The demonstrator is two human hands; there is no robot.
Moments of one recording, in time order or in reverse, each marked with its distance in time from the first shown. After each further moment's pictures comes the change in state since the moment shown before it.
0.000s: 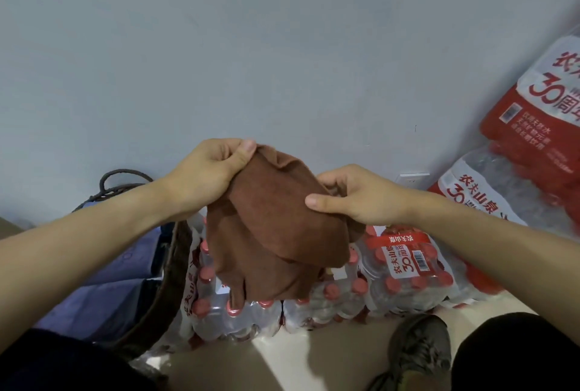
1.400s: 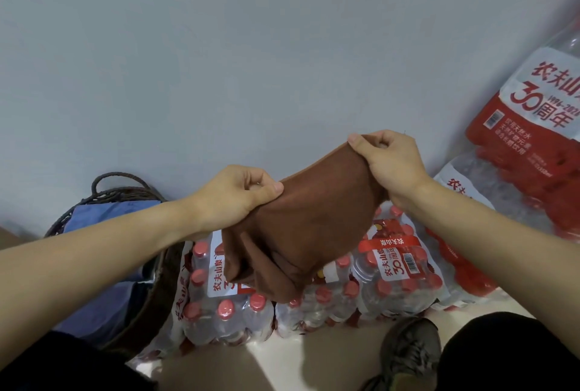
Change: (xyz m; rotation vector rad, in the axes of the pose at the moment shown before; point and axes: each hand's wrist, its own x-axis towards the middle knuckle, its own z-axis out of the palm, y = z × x) left_hand -0.002 -0.012 0.031 0.042 -0.135 -0.094; right_hand 0.004 0.010 -0.035 0.334 0.899 0.129
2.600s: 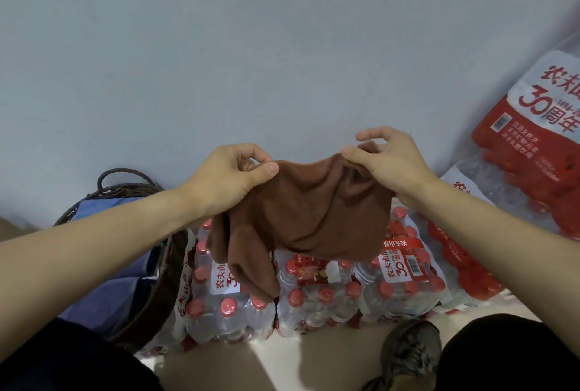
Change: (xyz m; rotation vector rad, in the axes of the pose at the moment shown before) left_hand 0.002 0.011 -0.011 0.034 0.223 0.099; right_hand 0.002 -0.004 0.002 -0.077 -0.146 0.008
